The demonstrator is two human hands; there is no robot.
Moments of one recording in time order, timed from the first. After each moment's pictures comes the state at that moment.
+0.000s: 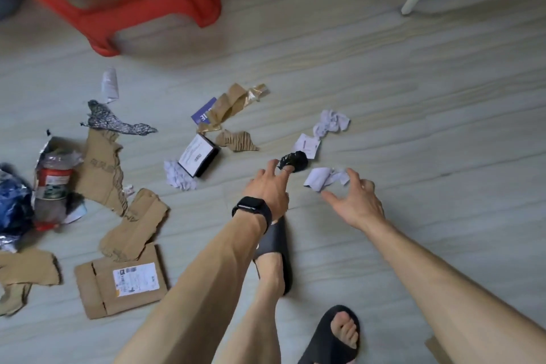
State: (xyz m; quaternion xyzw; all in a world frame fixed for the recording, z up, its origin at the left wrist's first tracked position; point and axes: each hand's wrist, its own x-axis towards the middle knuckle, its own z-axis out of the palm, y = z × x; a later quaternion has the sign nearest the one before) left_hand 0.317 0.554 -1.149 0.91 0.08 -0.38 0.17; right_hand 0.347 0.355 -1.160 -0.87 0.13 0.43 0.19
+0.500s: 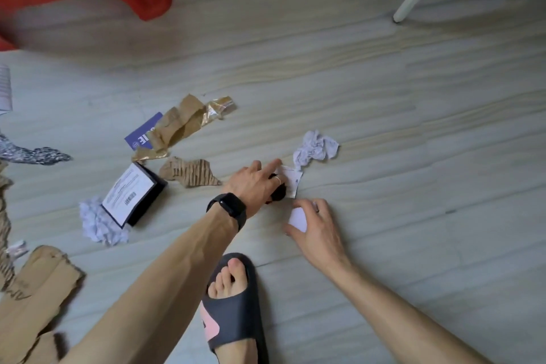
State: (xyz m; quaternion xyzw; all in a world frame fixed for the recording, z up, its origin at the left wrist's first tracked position) left_hand 0.404 0.578 -1.314 0.94 -0.19 -0.28 0.02; right_hand 0.347 0.390 -1.324 -0.91 0.00 0.32 0.28
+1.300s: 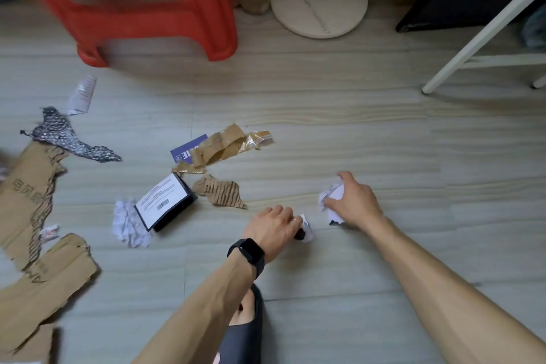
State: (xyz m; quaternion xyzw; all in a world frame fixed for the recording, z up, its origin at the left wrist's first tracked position) left_hand 0.369 0.565 -1.329 0.98 -0.15 -0.13 0.10; right_hand 0.501 0.397 -1.293 -0.93 -0.03 0.32 0.15
